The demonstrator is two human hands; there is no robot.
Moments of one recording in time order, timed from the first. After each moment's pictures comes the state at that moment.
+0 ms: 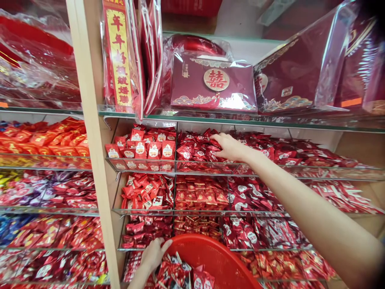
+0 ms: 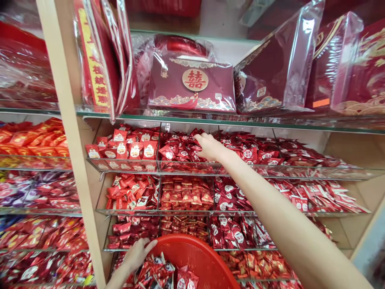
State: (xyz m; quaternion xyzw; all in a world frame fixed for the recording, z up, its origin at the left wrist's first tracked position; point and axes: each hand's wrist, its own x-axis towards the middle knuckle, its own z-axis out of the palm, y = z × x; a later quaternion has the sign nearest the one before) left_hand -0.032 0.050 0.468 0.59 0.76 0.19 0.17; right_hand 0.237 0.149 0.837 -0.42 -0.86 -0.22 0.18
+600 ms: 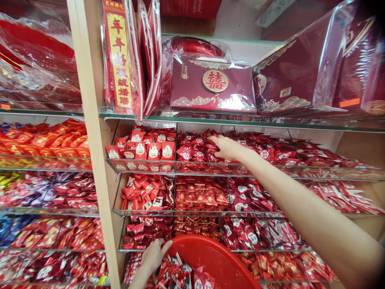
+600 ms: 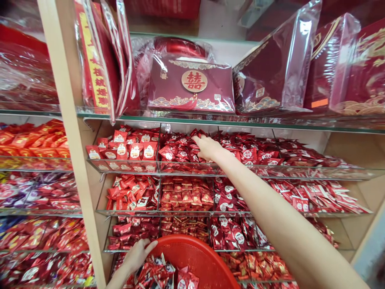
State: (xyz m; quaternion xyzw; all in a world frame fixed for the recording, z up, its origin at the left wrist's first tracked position) left_hand -0.033 0.050 0.465 0.60 0.76 0.19 0.16; right_hand 0.229 0.149 0.837 -0.46 -0.85 -0.23 0.13
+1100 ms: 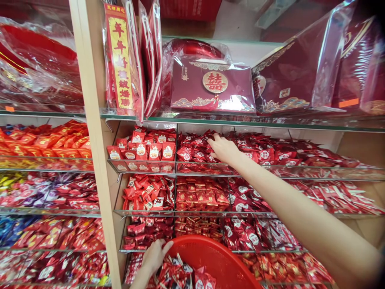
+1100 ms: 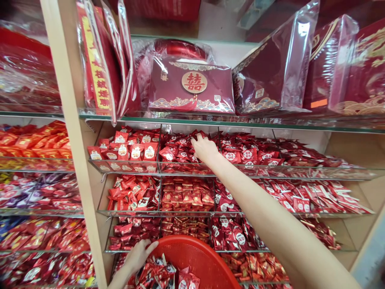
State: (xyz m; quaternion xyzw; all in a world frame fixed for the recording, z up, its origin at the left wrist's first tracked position) left_hand -0.033 0.051 0.463 0.59 0.77 0.18 0.16; right_hand 0.213 0.139 0.827 -0.48 -0.80 -0.34 0.15
